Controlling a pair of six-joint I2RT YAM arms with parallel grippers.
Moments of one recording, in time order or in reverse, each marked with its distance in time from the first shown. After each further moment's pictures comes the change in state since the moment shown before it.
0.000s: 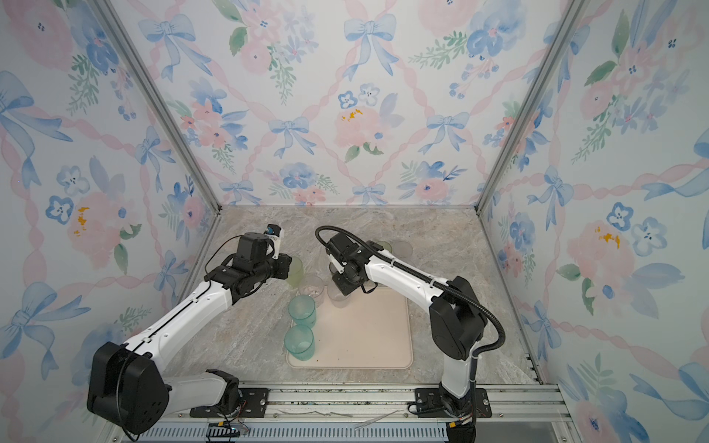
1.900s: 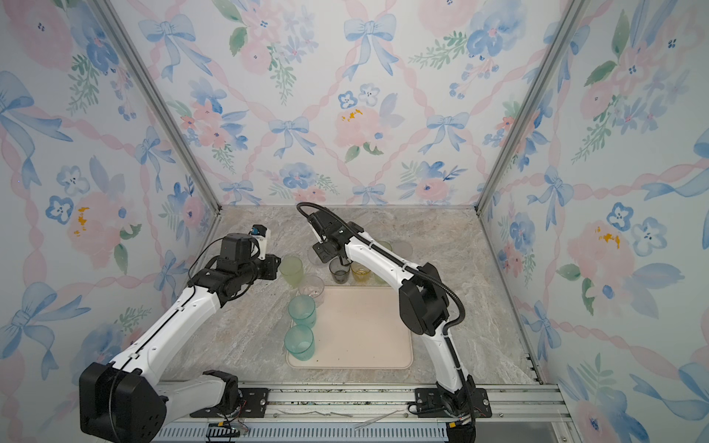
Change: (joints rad) left arm 0.101 -0.083 -0.009 -0.081 0.075 -0.003; right arm -0.016 0.287 0.453 0.130 0.120 -0.077
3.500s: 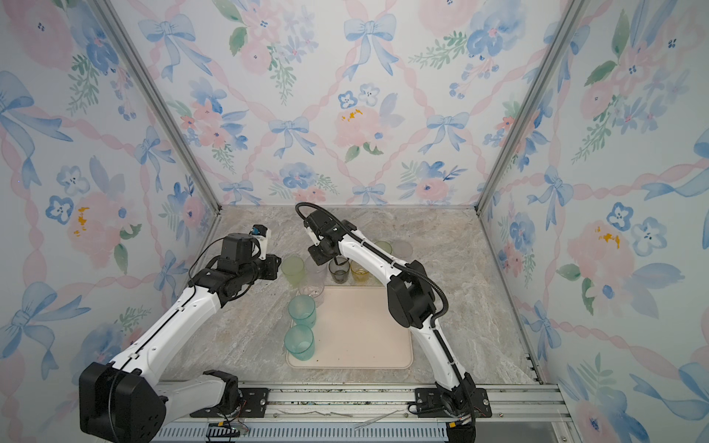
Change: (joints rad) left arm -0.008 0.000 0.004 -0.002 -0.010 -0.008; right arm -0.011 0.187 0.191 -0.119 -0.160 0.053
